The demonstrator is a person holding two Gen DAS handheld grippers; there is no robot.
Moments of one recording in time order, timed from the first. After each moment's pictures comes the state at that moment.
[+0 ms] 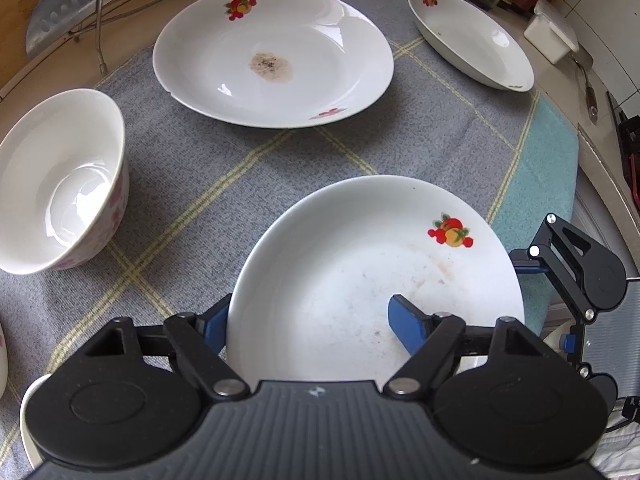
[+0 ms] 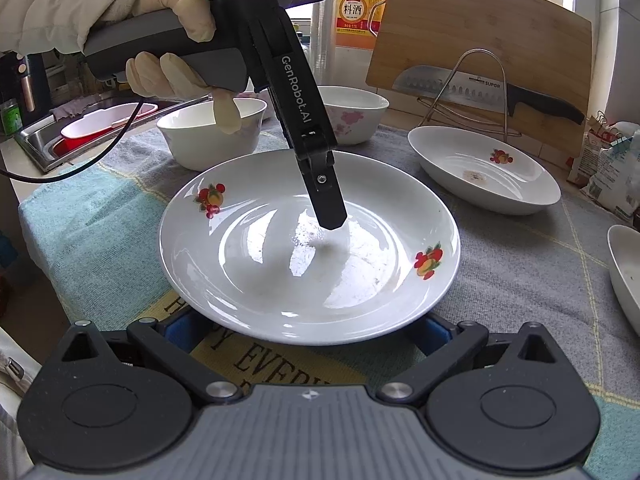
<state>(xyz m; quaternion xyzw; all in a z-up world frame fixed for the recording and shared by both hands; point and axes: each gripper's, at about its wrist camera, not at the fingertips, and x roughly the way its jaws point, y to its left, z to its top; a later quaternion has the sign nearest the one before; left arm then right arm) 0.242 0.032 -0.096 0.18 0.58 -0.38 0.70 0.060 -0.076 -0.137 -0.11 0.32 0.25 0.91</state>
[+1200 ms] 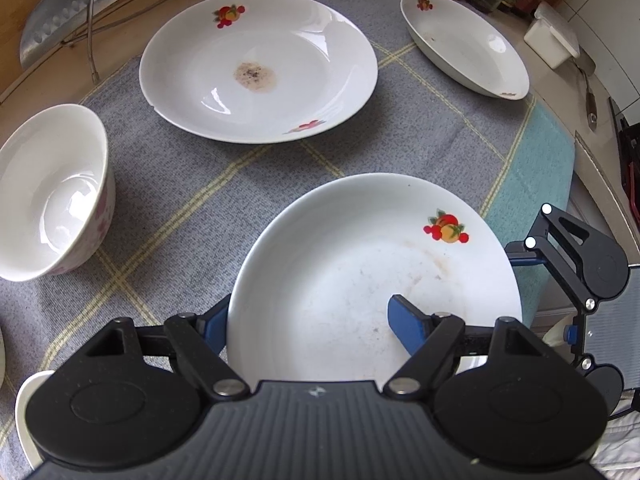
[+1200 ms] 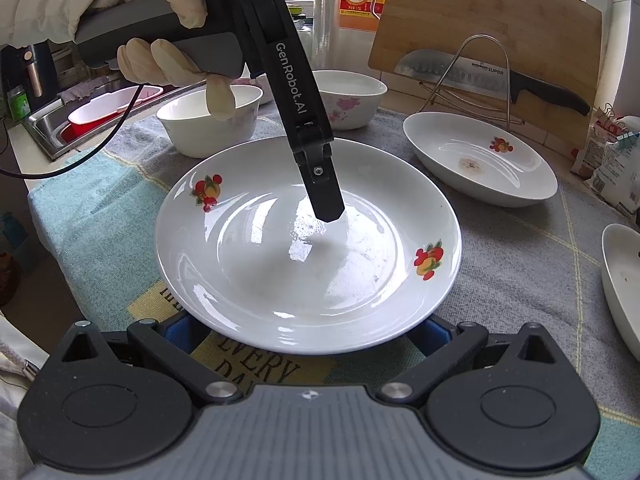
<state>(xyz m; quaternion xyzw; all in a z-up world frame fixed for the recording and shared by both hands) 0.237 0.023 -0.082 0.18 0.58 -0.37 0.70 0.071 -0.085 -0.128 -0.12 0.36 0.27 0.89</state>
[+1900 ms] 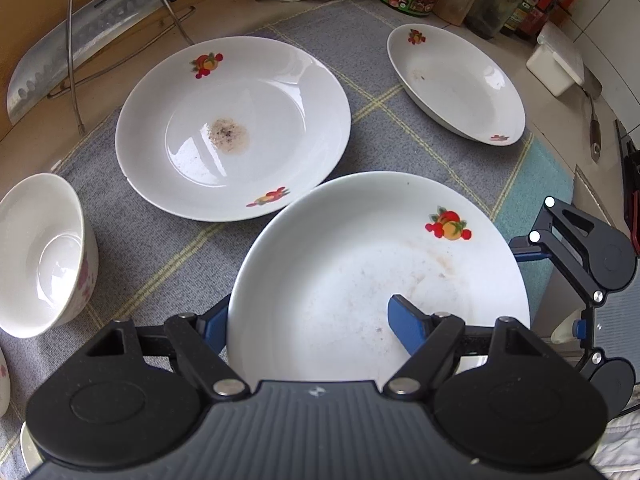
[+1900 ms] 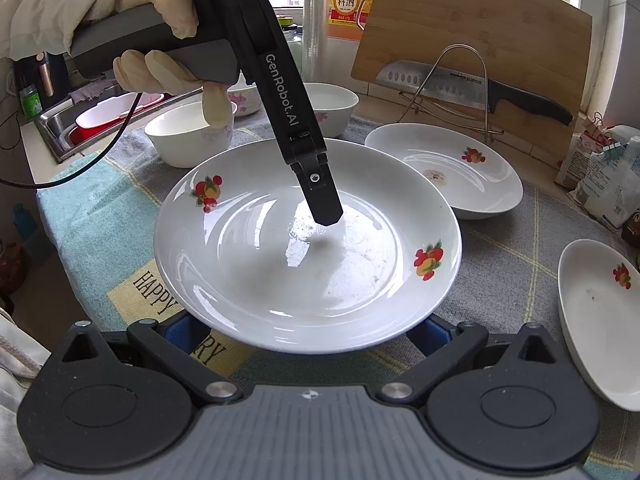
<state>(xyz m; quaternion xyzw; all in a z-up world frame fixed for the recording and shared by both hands) 0.241 -0.025 -0.063 0.17 0.57 -0.36 0.72 0.086 -0.131 -0.106 -0.13 0.36 0.29 0.88</state>
